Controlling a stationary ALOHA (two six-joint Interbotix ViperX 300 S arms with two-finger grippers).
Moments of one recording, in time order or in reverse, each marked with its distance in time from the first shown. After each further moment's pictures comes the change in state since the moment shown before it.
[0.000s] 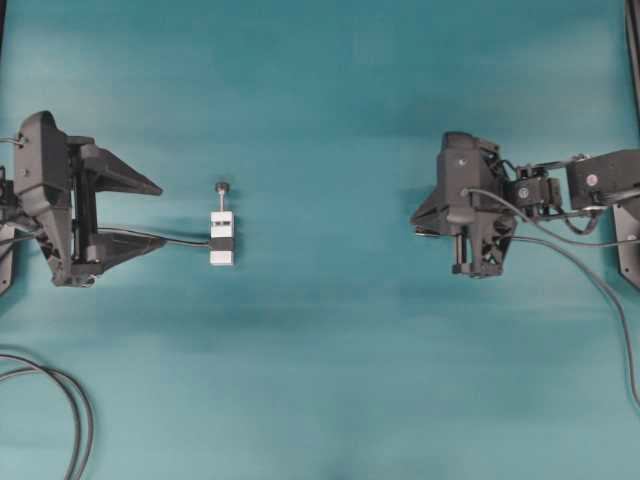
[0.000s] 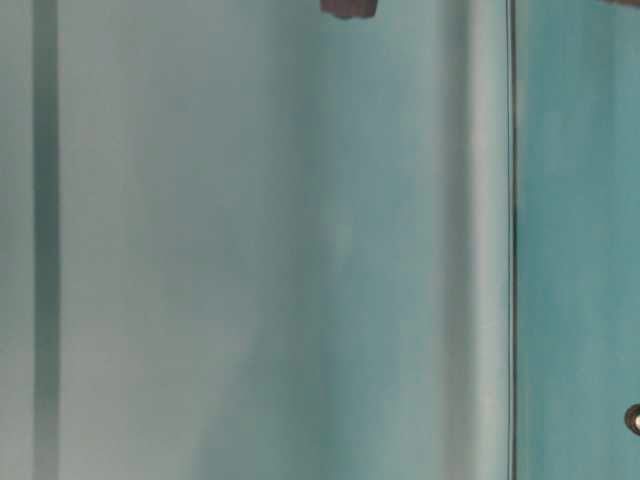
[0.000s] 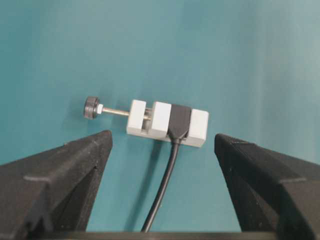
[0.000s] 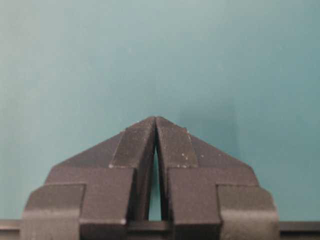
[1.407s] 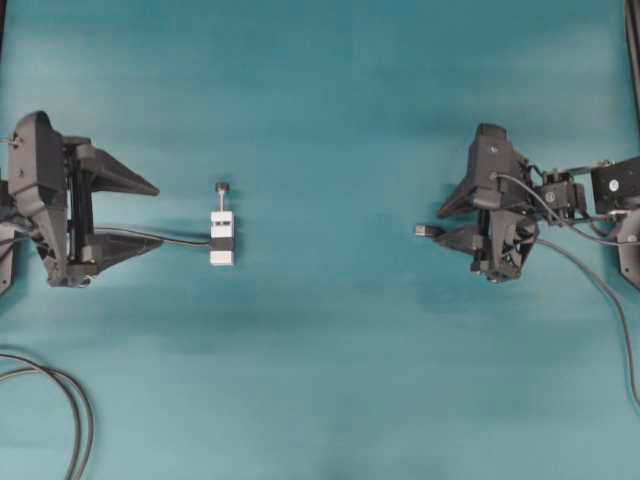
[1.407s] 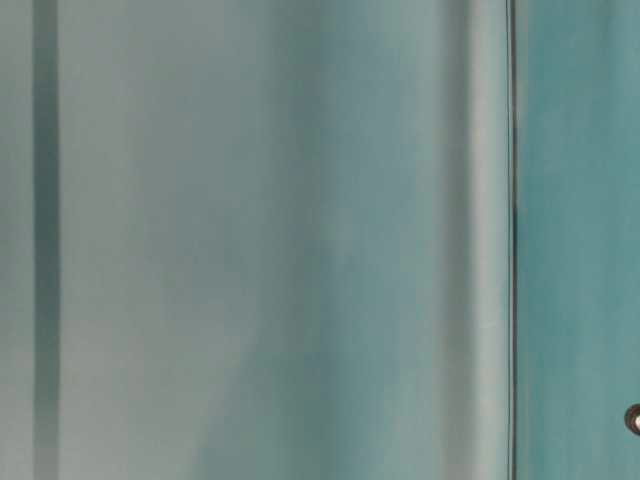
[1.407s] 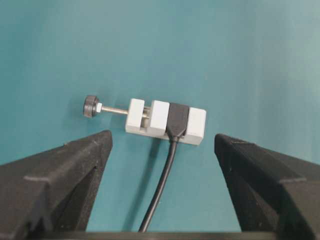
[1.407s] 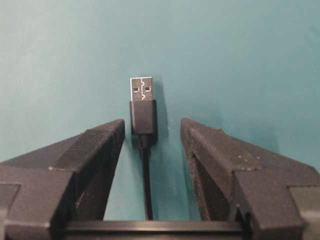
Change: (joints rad) left arm -0.002 -0.021 0.002 0.000 0.025 -0.002; right arm -0.014 0.025 0.106 0.002 -0.146 0.155
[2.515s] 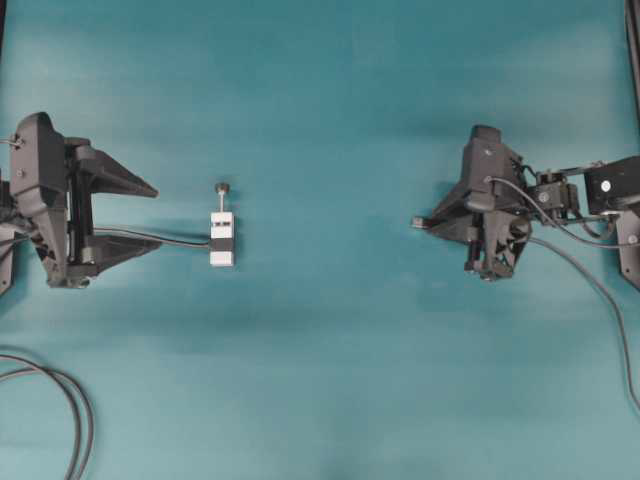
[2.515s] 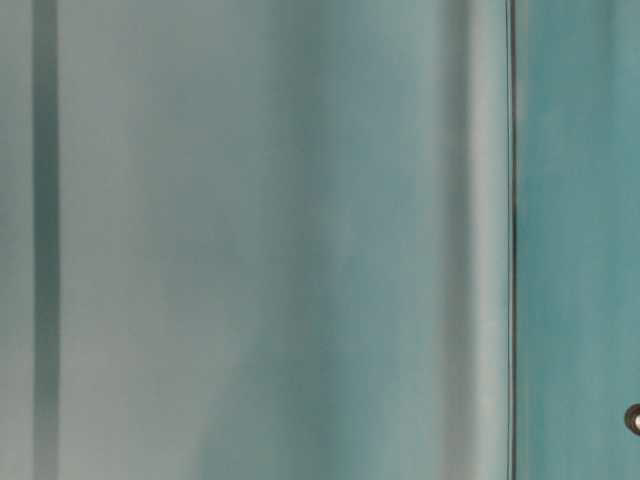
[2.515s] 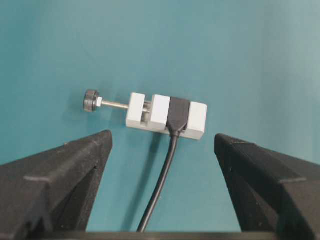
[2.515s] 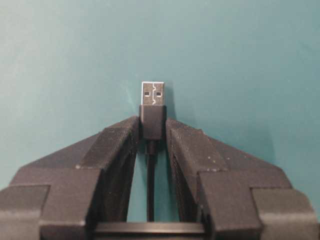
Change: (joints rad) left arm 0.000 0.000 0.000 -0.002 0.015 0.000; right arm 0.014 0.049 -0.038 0.005 -0.002 -0.040
